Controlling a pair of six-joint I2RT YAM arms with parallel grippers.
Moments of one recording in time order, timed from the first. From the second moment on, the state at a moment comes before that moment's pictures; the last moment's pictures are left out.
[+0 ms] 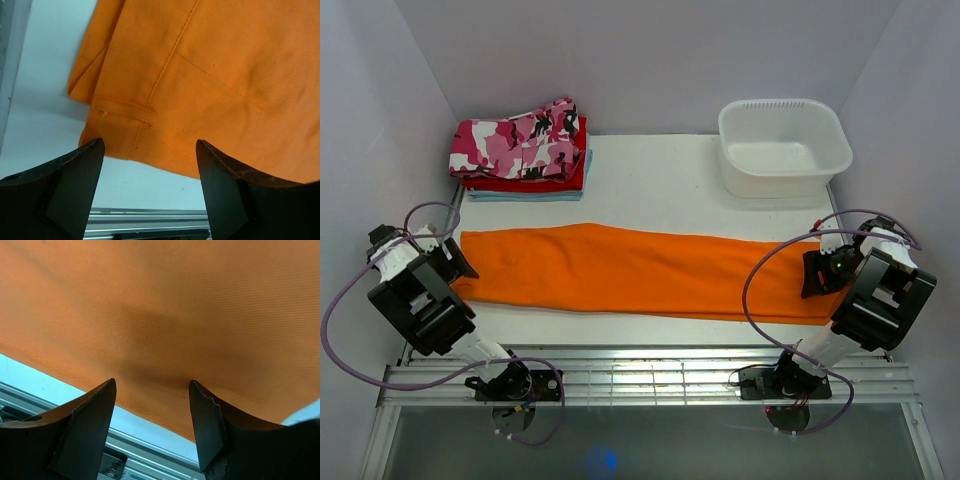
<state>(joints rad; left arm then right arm) 0.78 1.63 1.11 -0.81 0.39 0.25 -0.56 1.58 1.00 -0.95 -0.39 -0.84</state>
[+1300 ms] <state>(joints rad) 0.89 1.58 1.00 -0.71 0.73 0.08 -0.55 1.59 0.91 -0.78 -0.20 -0.91</state>
